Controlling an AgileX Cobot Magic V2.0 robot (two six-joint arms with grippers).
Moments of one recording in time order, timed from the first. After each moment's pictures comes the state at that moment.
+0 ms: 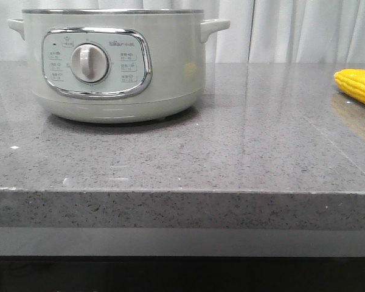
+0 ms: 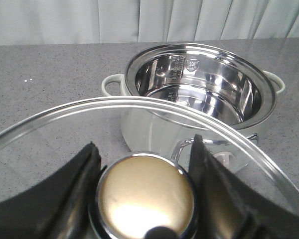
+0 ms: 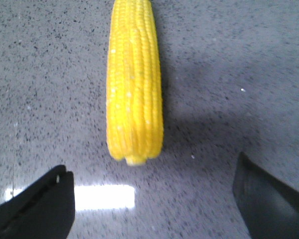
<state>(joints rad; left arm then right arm) -0.32 0.63 -0.92 0.05 0.70 -0.10 -0.09 1.58 -1.51 0.04 1.03 0.01</state>
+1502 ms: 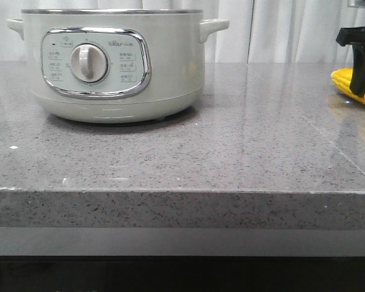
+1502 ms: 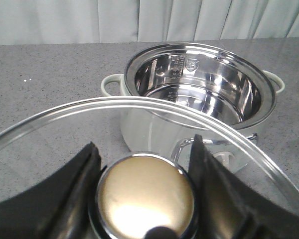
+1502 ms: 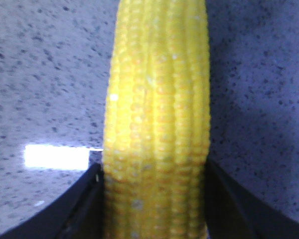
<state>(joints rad) -0.32 0.63 -0.92 0.05 0.70 -0.10 -0.08 1.89 -1.65 0.15 1.00 -0.09</state>
